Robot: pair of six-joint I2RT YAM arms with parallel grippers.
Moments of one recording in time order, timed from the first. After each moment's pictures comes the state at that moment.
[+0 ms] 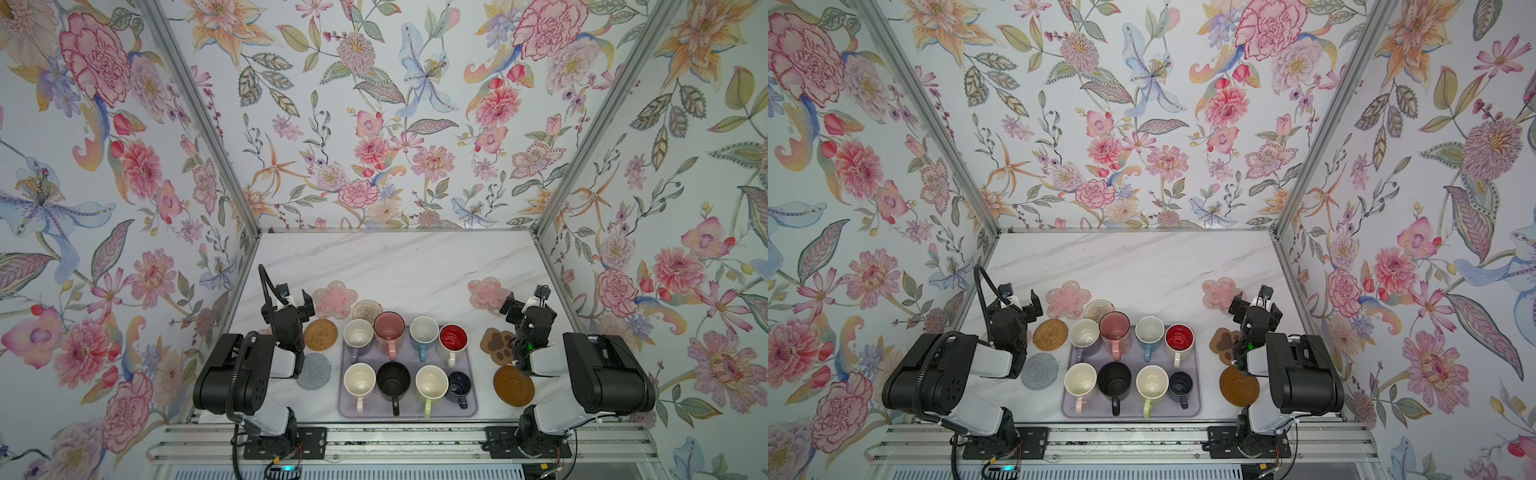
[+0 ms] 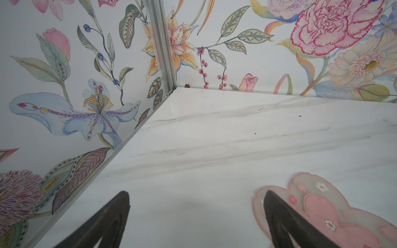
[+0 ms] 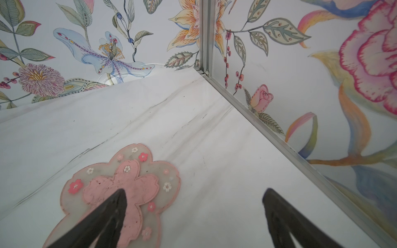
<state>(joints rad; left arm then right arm) -0.05 1.58 0.26 1.13 -0.37 0.00 -0.03 1.56 0.28 1.03 0.32 0.12</state>
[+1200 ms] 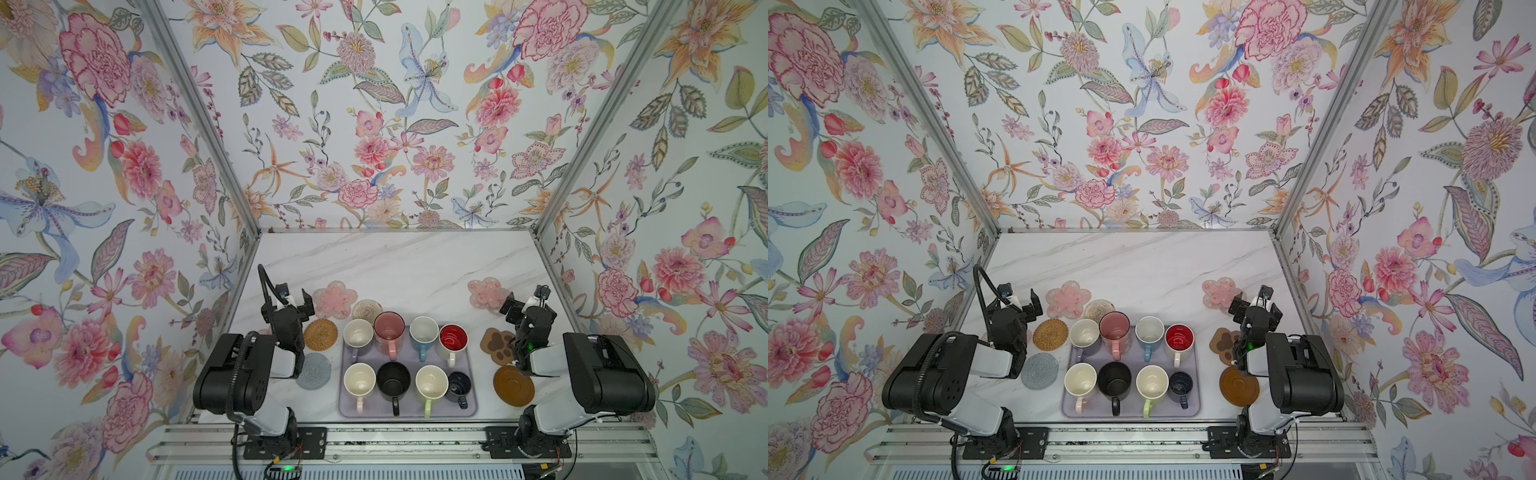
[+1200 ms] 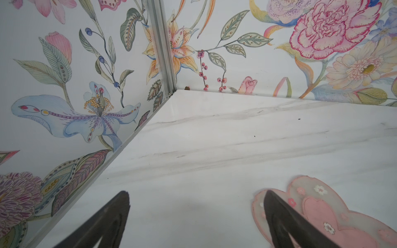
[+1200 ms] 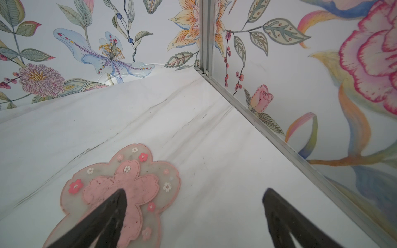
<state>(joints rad) -0.05 1.57 0.25 1.16 -0.36 0.01 -0.03 1.56 0.28 1.02 0.32 0.12</state>
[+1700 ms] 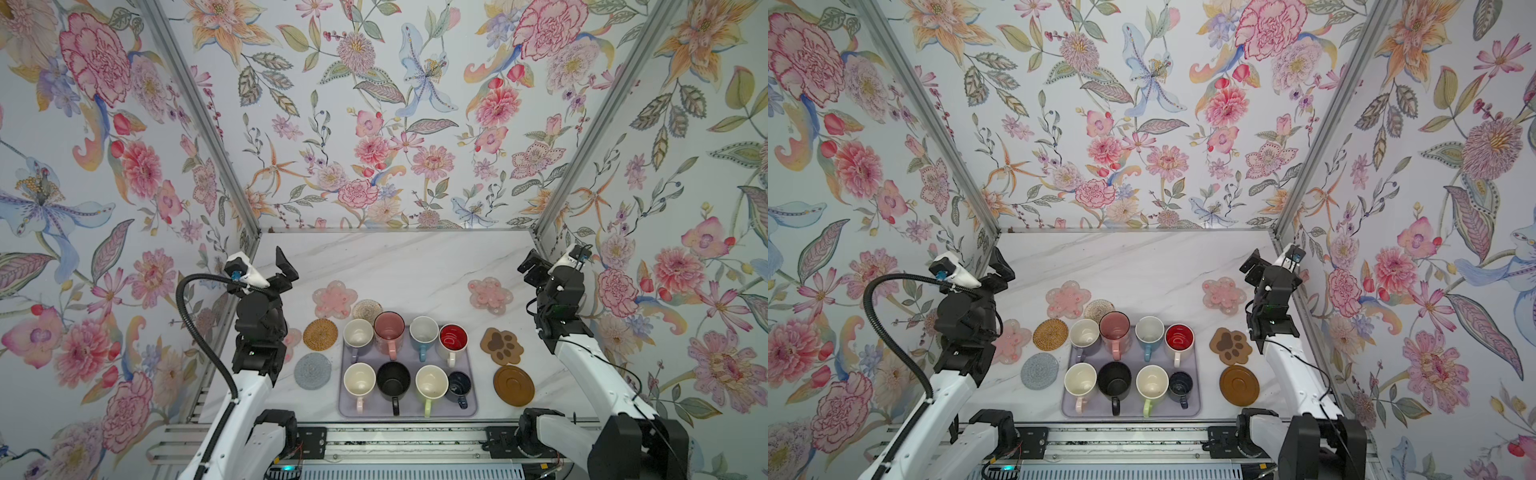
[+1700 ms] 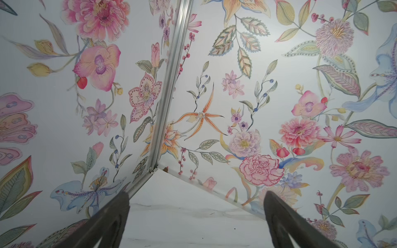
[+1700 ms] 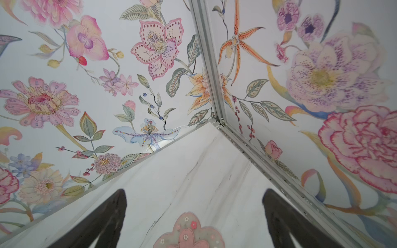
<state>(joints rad) -0.10 0.79 0.59 0.32 -0.37 -0.24 -0.07 1.05 0.68 0.20 0.26 0.39</state>
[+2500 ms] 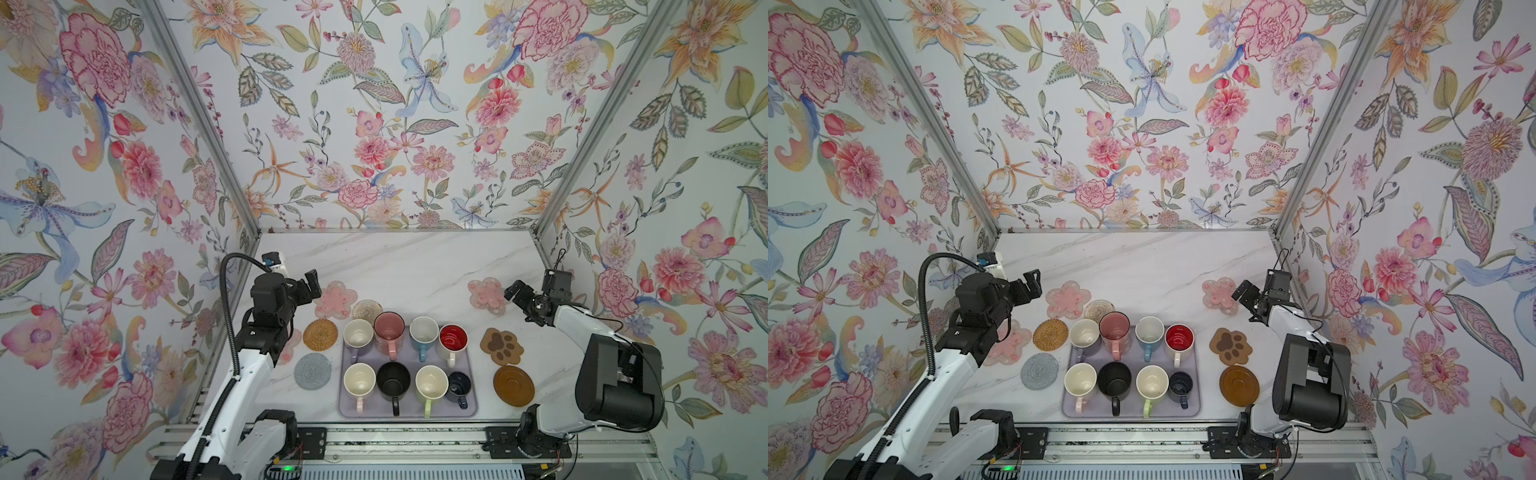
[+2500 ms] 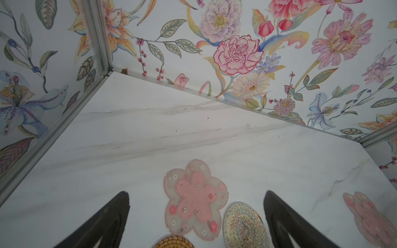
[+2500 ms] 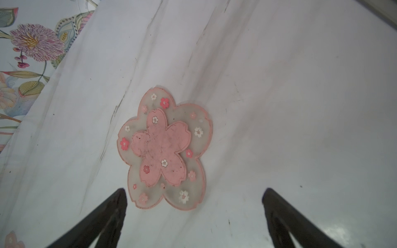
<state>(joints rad) -0.10 1.01 0.78 -0.15 -0.03 -0.31 -0.20 1.52 0.84 -0.21 -0.18 0.49</state>
